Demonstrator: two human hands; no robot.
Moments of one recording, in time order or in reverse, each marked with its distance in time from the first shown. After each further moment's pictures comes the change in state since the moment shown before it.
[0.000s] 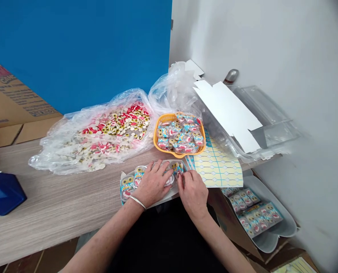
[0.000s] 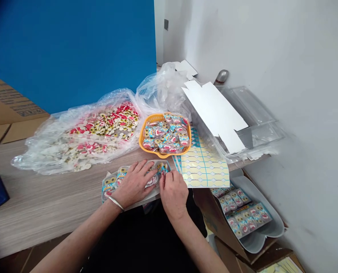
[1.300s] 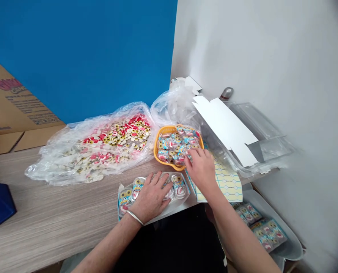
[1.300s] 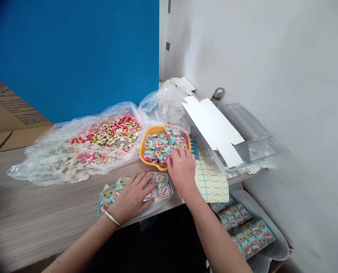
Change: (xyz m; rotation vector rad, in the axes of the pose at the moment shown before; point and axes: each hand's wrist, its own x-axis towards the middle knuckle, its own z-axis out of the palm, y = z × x) left_hand -0.001 -0.003 0.002 -0.035 0.012 -0.013; right_hand 0.117 0.023 -0.030 -0.037 0.019 -0.144
